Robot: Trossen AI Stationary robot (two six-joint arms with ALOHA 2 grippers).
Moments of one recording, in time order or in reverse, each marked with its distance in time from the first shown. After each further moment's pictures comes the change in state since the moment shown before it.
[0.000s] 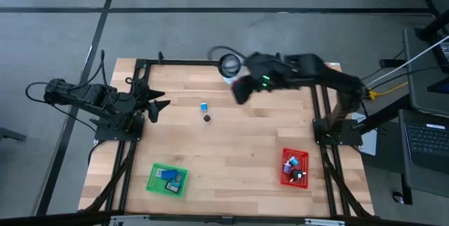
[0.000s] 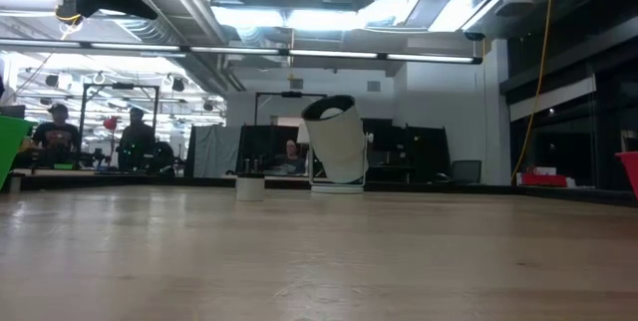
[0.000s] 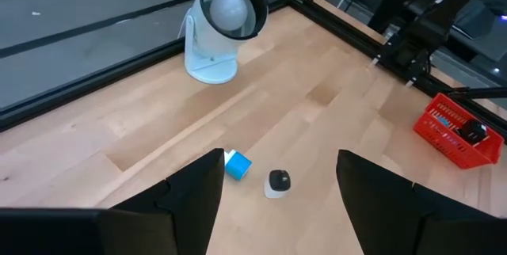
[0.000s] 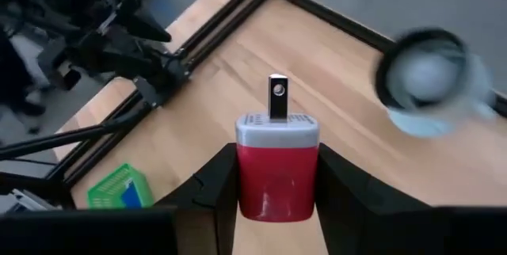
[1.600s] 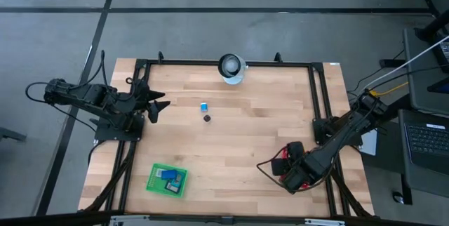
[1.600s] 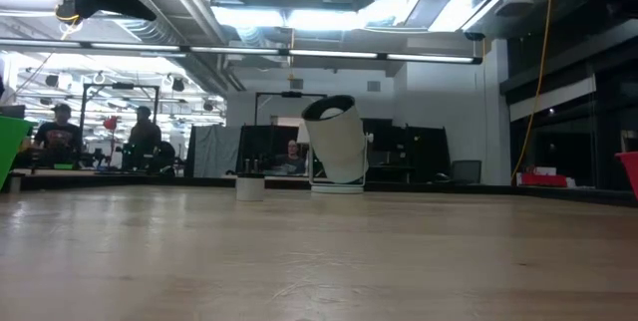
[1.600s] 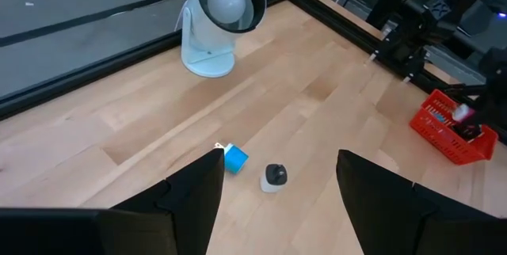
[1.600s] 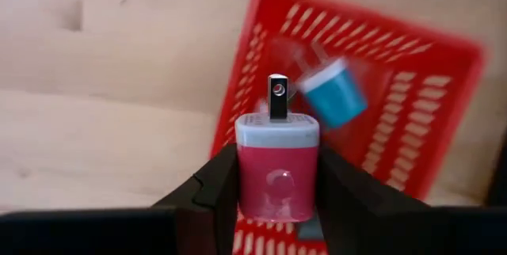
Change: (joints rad) left arm 0.000 0.000 0.000 -0.009 0.019 -0.020; right arm 0.747 -0.192 -1.193 0.153 -0.196 1.483
